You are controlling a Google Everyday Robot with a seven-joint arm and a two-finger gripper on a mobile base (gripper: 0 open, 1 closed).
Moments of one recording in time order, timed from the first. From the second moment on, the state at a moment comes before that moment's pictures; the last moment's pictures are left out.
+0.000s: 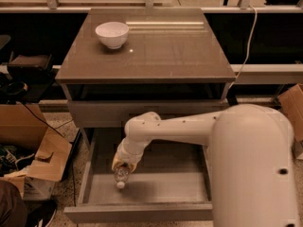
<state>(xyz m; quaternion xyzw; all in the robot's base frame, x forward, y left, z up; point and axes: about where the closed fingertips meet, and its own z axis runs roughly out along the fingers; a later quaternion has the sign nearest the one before) 0.547 0.113 0.457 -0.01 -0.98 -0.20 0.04</state>
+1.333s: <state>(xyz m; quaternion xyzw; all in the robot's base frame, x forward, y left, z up) 0.533 -0.042 0.657 0.09 -0.94 -0.33 -0.03</state>
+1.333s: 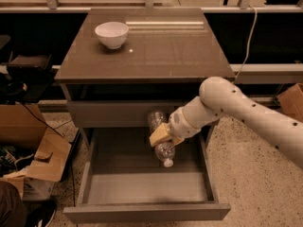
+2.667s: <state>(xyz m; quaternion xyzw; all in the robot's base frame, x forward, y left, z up) 0.568 -0.081 0.855 0.12 -0.95 -0.22 -0.19</state>
